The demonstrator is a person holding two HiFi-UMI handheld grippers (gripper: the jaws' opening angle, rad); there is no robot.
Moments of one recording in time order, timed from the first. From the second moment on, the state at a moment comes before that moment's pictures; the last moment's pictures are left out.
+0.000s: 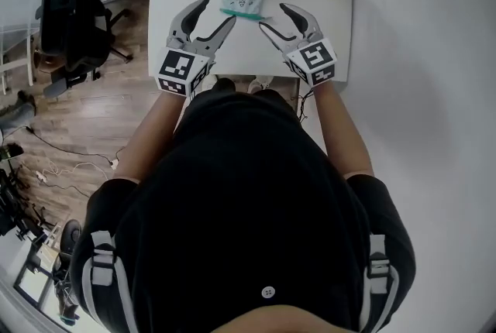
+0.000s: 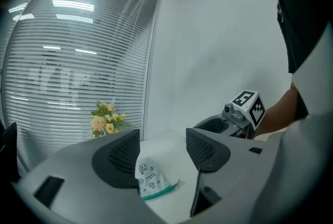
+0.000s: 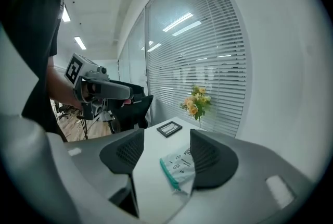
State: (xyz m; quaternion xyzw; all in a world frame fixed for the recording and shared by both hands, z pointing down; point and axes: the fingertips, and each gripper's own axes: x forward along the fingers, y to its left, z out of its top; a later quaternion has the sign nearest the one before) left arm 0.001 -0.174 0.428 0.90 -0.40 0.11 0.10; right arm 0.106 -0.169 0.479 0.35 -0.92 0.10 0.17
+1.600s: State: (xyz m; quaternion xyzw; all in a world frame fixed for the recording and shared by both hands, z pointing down) left arm 0.095 -0.169 0.704 0.78 -0.42 0.33 0.33; right arm 0.126 -0.192 0.726 0.12 -0.90 0.12 0.41
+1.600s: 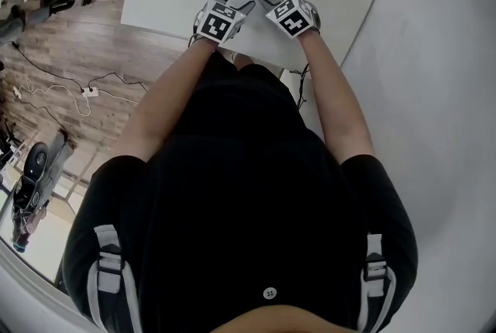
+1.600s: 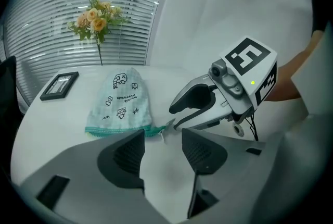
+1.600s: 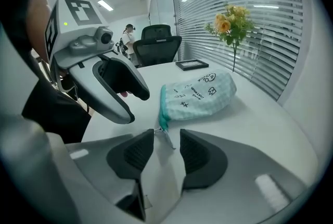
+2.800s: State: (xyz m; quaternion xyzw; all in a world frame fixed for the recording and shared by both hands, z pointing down) left arm 0.106 -0.175 0.744 0.76 -0.41 0.36 0.37; right arm 0.113 -0.182 0.723 0.08 -0.90 0.08 0.43
